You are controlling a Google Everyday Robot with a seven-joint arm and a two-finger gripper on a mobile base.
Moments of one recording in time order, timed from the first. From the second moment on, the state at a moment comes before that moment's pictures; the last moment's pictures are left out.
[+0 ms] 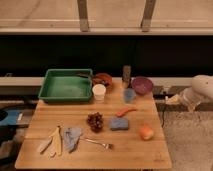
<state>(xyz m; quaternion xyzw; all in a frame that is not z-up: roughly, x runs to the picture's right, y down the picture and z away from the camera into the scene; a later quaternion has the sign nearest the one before) 0.451 0.106 0.824 -0.13 0.18 0.82 0.52</state>
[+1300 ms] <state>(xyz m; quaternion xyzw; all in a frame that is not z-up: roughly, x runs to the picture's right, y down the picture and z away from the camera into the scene) 0.387 0.086 0.840 -0.16 0.17 0.79 0.57</state>
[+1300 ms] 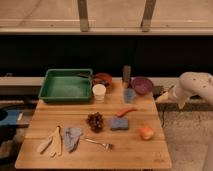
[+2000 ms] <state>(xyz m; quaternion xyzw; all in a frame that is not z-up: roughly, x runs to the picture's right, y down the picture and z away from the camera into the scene) 0.230 0.107 0.823 -0.26 0.11 0.67 0.68</state>
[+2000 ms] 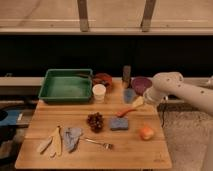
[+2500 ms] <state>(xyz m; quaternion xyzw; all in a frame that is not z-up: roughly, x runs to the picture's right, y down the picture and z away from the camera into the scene) 0.228 0.108 0.823 -0.27 0.11 0.67 0.68</state>
